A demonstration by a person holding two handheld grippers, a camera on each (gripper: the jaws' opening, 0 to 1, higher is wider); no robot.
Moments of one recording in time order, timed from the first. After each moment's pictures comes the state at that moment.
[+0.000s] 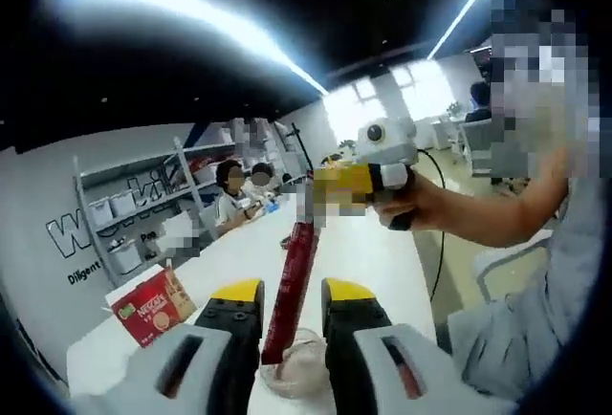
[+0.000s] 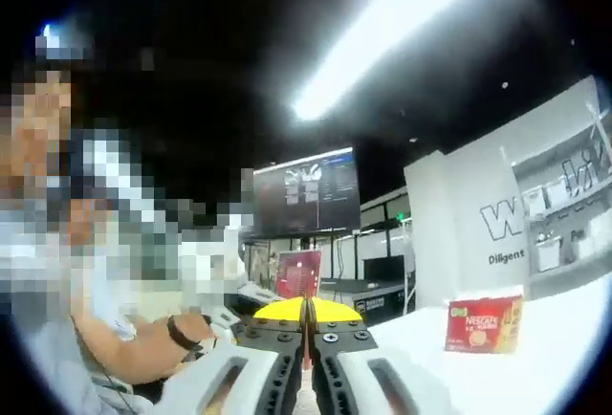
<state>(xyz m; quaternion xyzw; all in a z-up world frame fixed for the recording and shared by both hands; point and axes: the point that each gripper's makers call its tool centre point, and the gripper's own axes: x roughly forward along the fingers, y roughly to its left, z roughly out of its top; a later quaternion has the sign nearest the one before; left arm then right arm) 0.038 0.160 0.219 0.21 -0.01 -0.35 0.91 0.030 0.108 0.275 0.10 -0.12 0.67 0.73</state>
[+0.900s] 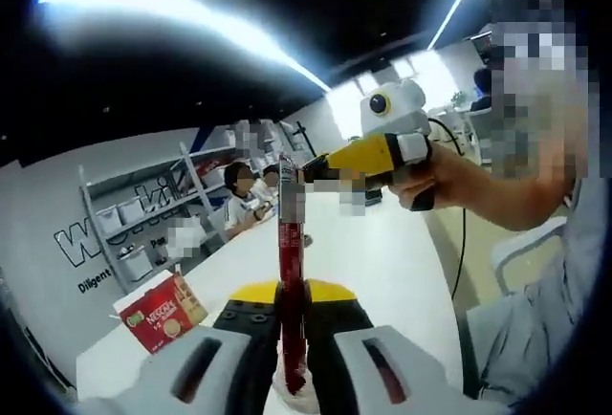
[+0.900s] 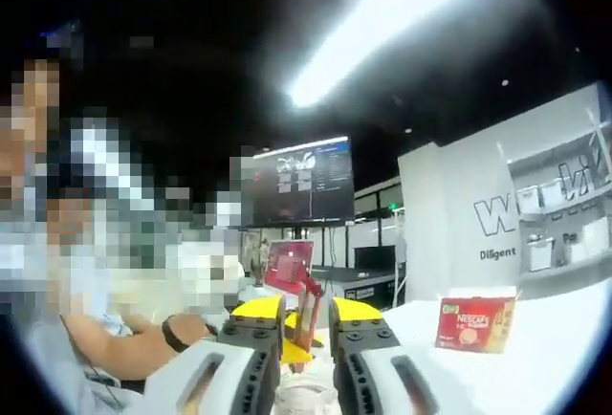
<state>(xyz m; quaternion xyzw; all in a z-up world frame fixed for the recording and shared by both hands) 0.052 0.161 0.217 0.22 -0.03 -0.34 0.91 0.036 0.116 0.272 0.07 -0.10 0.65 0.75</state>
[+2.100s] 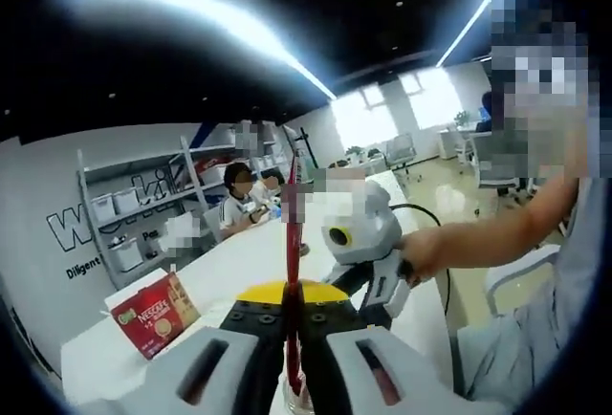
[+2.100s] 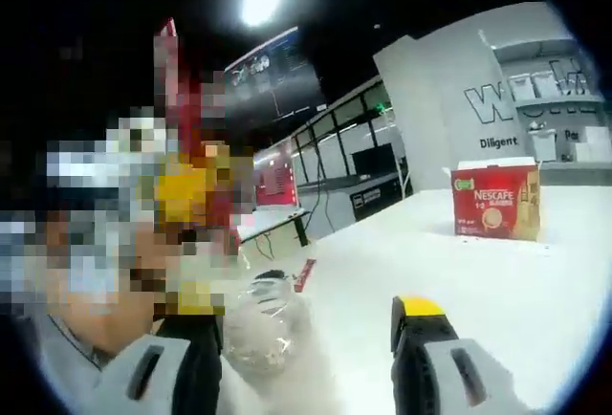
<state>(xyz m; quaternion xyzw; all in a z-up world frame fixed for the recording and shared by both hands) 0.060 0.162 0.239 0.18 -0.02 -0.36 0.92 0.091 0.188 0.145 0.05 0.14 0.66 0.73</state>
